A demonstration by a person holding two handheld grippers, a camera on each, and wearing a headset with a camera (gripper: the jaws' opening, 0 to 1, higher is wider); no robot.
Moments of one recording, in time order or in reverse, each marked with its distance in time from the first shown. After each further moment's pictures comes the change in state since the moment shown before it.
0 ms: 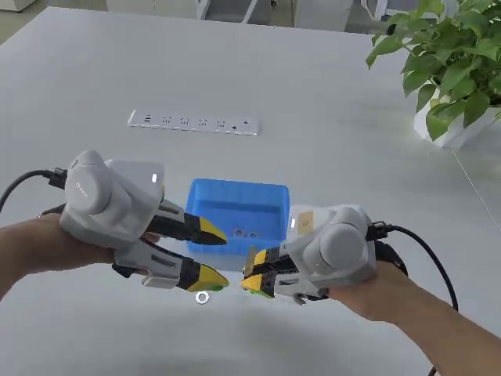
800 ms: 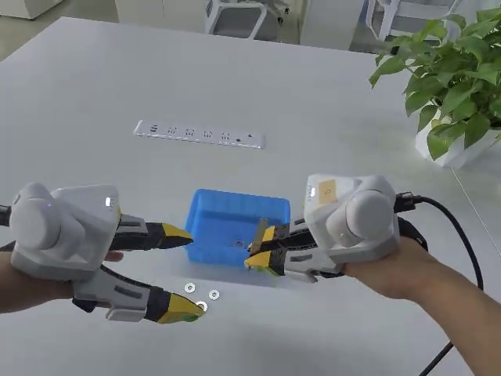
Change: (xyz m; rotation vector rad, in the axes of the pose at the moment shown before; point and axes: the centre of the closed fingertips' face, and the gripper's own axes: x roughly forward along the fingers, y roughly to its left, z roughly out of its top) left arm -0.028 -0.002 -0.012 -0.071 -0.054 0.153; right arm -0.034 -0.028 0.039 -0.058 -0.040 -0.017
